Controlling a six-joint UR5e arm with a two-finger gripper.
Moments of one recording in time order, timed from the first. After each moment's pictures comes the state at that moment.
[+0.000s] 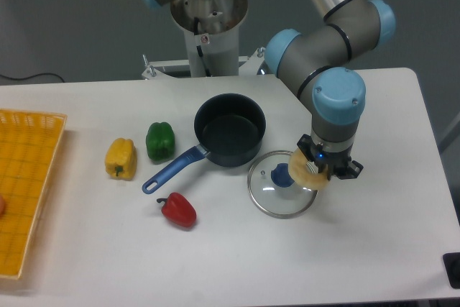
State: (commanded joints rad) arm 2.63 -2.02 -1.49 -1.14 1.64 1.21
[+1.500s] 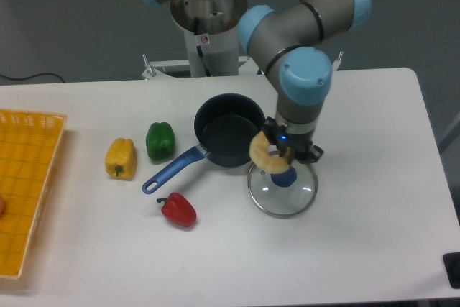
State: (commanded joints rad) arm 2.53 -1.88 -1.63 -1.28 1.60 1.17
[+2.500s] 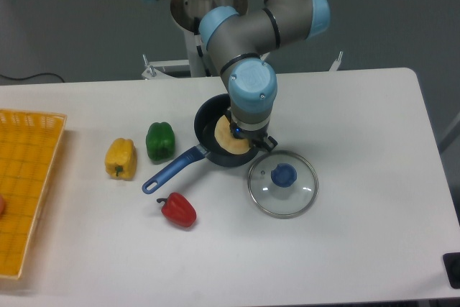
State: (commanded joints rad) arm 2.46 -1.84 -1.76 -1.29 1.65 1.18
